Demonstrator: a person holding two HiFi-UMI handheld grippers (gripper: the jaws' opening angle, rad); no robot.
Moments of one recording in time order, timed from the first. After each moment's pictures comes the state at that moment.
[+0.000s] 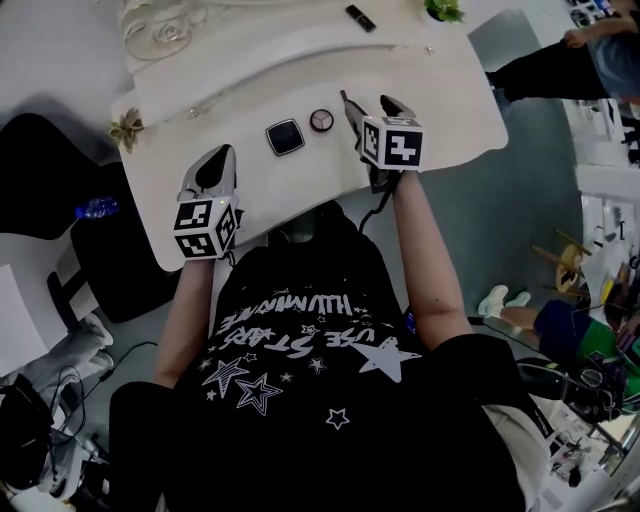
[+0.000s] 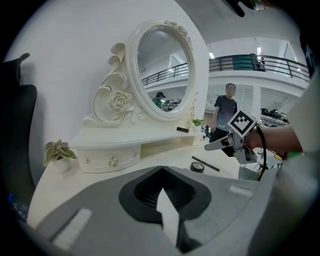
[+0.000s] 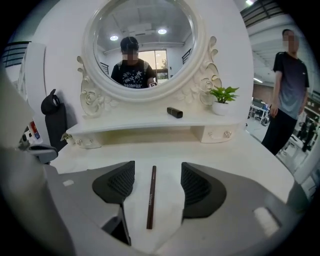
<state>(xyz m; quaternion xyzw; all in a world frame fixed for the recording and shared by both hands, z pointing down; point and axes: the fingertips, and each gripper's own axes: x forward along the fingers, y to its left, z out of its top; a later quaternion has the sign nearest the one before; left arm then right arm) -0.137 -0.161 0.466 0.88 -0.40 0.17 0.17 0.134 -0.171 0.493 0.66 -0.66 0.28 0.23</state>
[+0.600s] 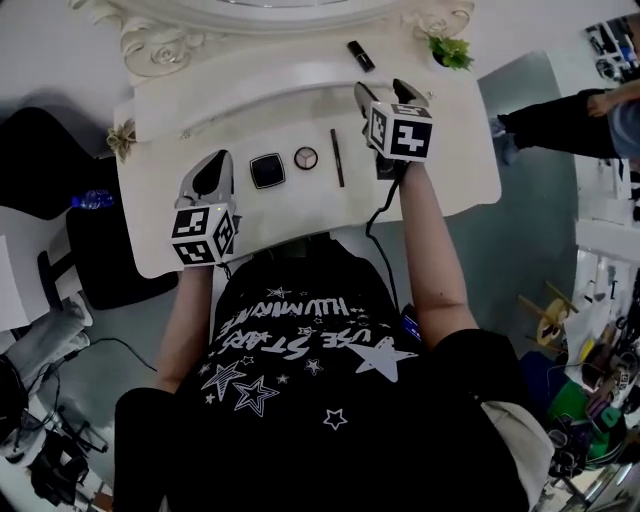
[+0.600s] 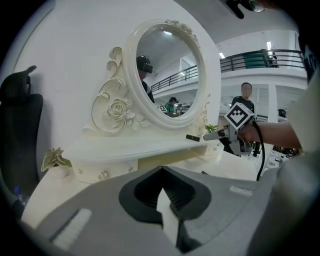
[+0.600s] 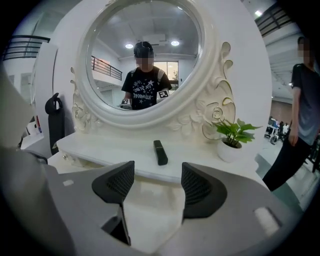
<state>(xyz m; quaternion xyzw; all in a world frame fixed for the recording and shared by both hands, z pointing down) -0.096 -0.192 0.450 0.85 -0.48 0.15 0.17 0.195 -0.276 0.442 0.64 -0.71 0.20 0.23</state>
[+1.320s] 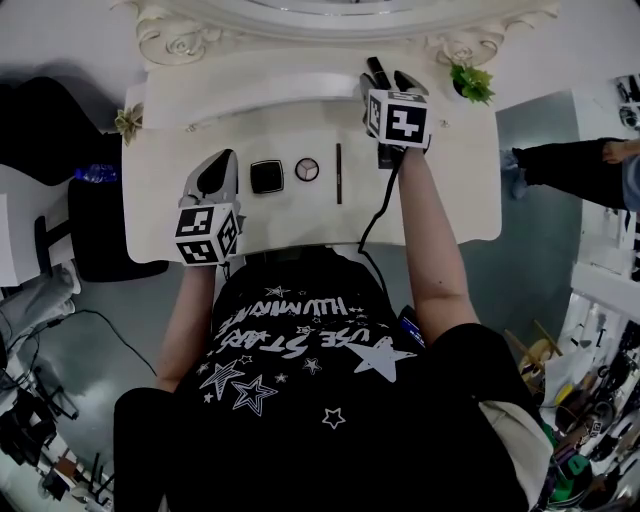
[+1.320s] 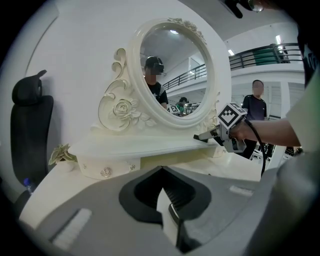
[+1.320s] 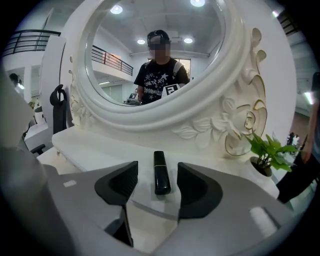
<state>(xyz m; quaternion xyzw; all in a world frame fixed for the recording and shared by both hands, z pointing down) -0.090 -0.197 0.453 0.81 -0.53 0.15 0.18 0.186 -0.342 0.450 0.60 -0.73 0.18 0.27</state>
